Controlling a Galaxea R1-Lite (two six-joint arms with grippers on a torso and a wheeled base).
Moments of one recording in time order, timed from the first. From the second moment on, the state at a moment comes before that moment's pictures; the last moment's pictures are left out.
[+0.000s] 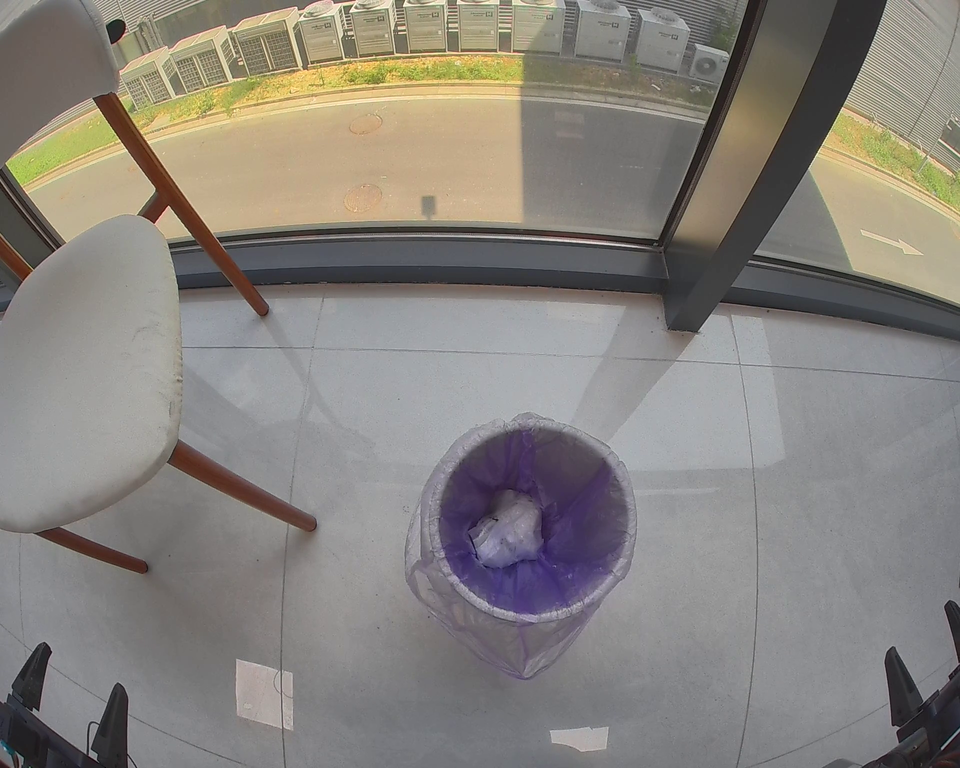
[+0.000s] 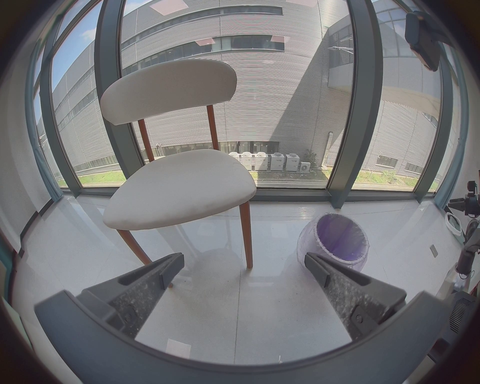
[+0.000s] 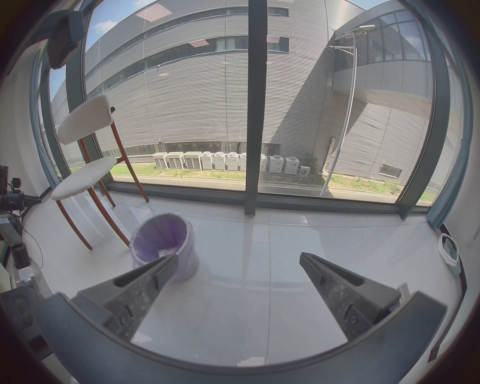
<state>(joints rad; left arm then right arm) 0.01 0.01 -0.02 0.01 -0.01 0.02 -0.01 0.06 -0.02 0.00 0.06 -0.05</state>
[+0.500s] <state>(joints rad) 0.01 0.01 -0.02 0.00 -0.01 0.01 0.00 0.02 -0.02 0.00 -0.02 0.00</state>
